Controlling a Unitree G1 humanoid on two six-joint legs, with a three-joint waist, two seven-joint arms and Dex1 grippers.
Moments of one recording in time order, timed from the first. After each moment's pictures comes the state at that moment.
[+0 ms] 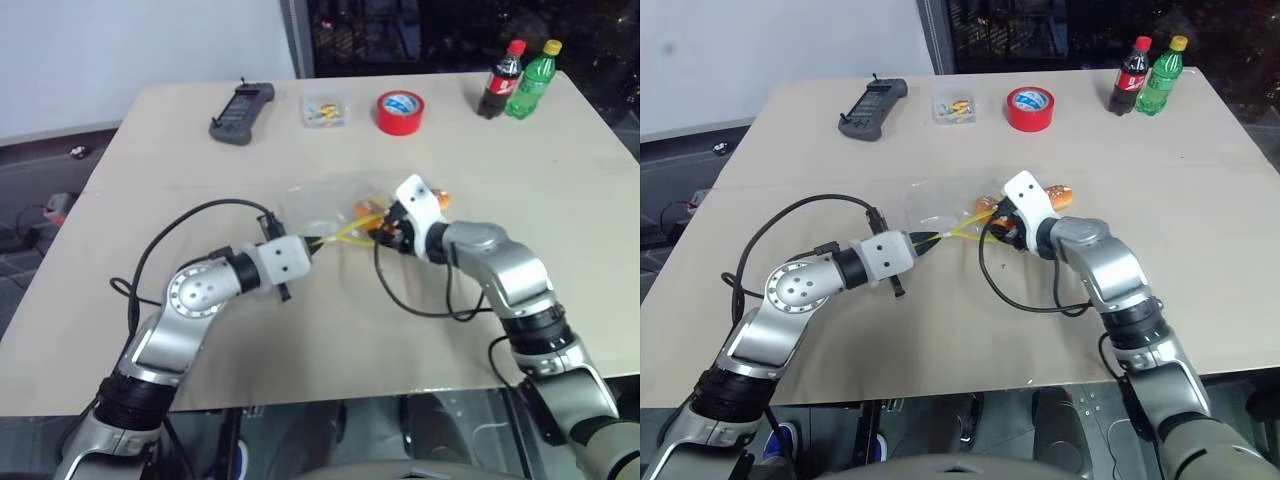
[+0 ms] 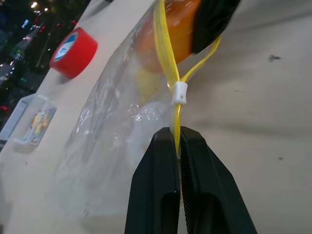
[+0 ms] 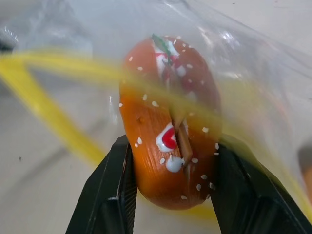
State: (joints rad) left arm -0.23 0.68 -0.13 -0.28 0.11 0.05 -0.72; right arm -0.67 -0.23 0.24 -0.04 0.19 0.89 0.52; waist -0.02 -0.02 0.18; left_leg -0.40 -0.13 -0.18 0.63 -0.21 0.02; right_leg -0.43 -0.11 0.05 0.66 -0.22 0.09
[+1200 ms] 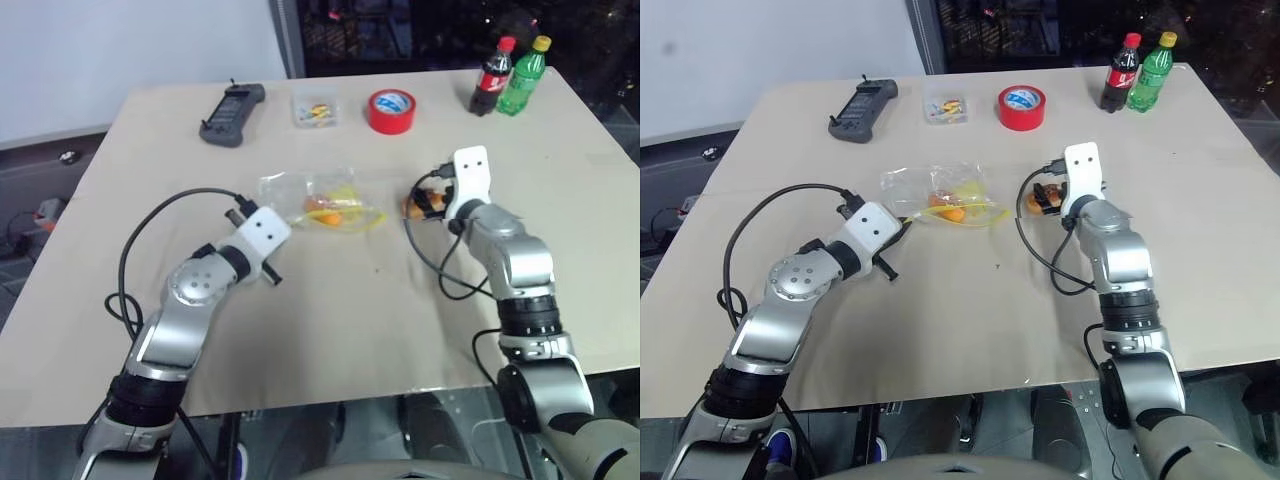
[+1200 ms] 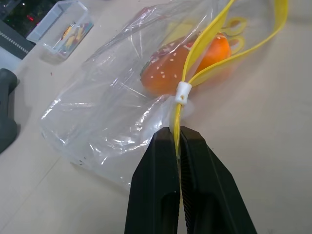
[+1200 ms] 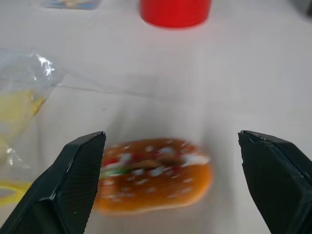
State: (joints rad) left arm -0.27 0.59 -0.07 -0.31 0.11 0.46 -0.55; right arm -0.68 -0.14 -0.05 0.07 0.12 0.77 0.12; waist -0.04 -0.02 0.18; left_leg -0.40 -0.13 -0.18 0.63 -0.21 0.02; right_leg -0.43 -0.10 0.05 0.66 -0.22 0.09
